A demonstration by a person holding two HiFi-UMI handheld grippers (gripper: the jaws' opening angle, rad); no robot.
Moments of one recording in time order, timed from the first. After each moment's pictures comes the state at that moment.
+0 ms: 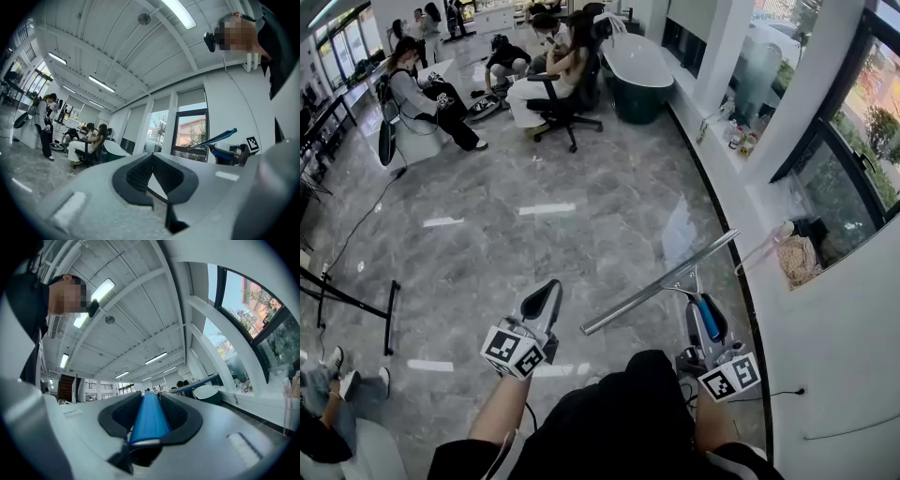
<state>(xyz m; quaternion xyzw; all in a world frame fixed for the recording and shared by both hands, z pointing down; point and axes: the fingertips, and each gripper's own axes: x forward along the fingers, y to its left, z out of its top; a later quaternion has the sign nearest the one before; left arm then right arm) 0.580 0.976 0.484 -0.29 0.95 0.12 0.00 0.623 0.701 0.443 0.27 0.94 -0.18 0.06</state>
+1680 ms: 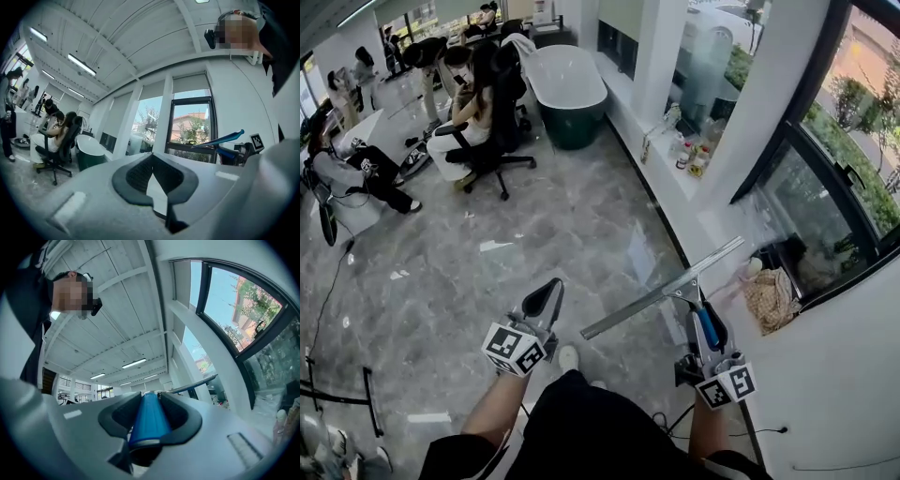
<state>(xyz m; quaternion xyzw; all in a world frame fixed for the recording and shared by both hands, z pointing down) 0.209 0.696 0.493 -0.39 0.92 0.11 -0.01 0.321 0.437 0.454 0.16 0.97 -0.16 0.09</state>
